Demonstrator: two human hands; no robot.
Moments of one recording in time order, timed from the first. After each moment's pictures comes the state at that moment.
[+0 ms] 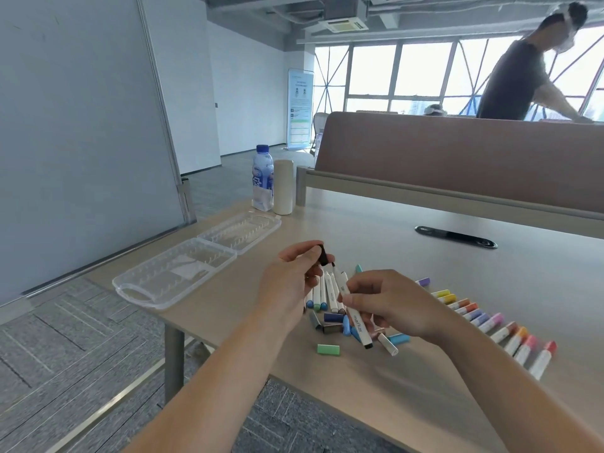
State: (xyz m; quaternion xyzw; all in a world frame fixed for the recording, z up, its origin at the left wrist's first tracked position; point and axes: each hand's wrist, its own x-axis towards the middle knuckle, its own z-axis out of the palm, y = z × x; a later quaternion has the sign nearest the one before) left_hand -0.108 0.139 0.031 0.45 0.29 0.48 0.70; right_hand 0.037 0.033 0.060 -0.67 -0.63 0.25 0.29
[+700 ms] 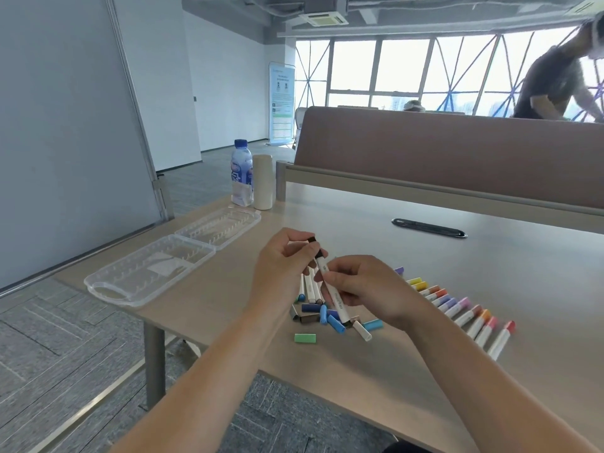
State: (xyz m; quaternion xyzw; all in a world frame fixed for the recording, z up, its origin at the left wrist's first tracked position) left_hand -0.099 0.110 0.044 0.61 0.28 0.50 0.54; right_hand 0.036 0.025 0.061 -0.66 -0.58 0.30 0.38
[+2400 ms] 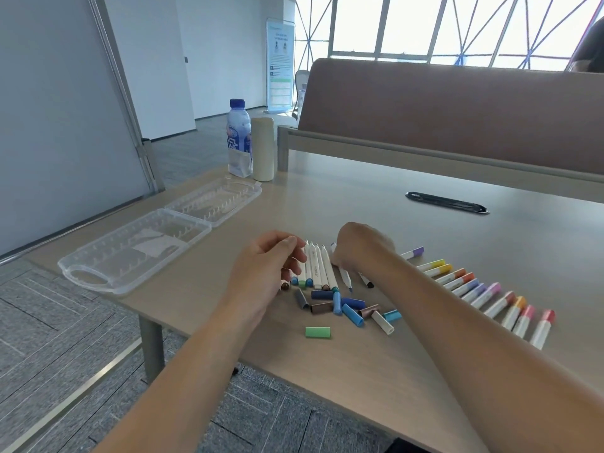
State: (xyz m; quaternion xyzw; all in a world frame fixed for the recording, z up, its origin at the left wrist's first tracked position) left_hand -0.121 0.141 0.016 0.58 0.37 0.43 0.58; right_hand 0.049 0.145 0.036 -0.88 -0.47 0.07 0.01
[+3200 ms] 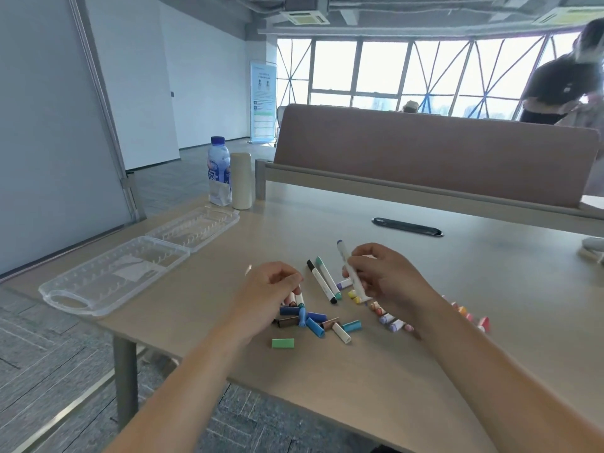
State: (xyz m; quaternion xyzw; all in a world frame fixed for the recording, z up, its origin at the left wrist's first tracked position) left_hand -0.099 0.120 0.016 0.71 0.34 0.35 0.50; right_hand 0.092 0.023 0.053 -0.62 -0.36 0.38 0.58
